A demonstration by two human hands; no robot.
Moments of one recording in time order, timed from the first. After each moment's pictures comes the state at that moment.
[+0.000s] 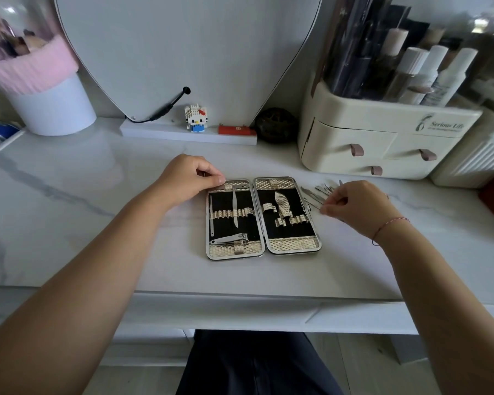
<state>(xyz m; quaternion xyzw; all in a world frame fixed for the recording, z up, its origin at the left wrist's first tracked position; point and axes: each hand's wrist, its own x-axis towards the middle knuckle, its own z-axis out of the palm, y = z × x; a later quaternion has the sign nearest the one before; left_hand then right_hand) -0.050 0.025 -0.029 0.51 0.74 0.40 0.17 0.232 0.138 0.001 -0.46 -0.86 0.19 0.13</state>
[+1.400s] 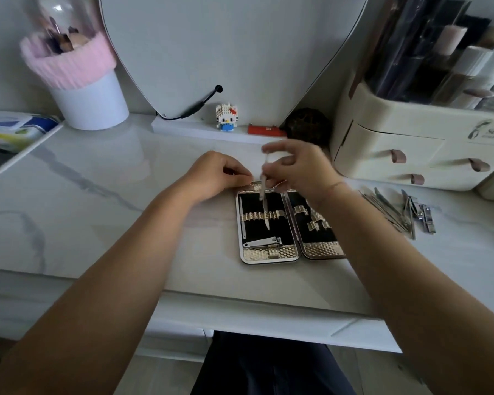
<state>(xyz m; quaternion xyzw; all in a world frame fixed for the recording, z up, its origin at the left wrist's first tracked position) -0.058 0.024 -0.022 0.50 0.74 0.39 0.21 0.108 0.106 0.018 -0.27 -0.76 0.54 0.23</state>
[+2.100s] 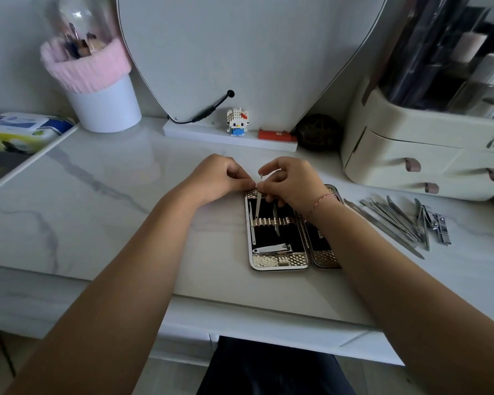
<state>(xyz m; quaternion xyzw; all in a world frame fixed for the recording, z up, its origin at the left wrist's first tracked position) -0.061 0.014 -0.016 0.47 0.76 0.39 0.21 0.083 0.108 -0.009 -0.29 -0.80 0.50 0.19</state>
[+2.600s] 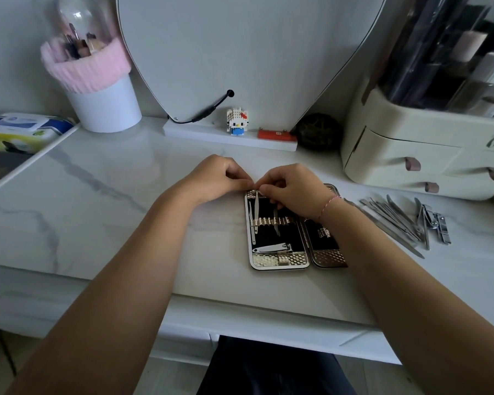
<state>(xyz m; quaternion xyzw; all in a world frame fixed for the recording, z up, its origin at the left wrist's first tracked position) -0.068 0.015 -0.019 0.48 0.75 0.38 0.24 0.090 0.111 -0.004 -0.25 -0.90 0.34 0.12</state>
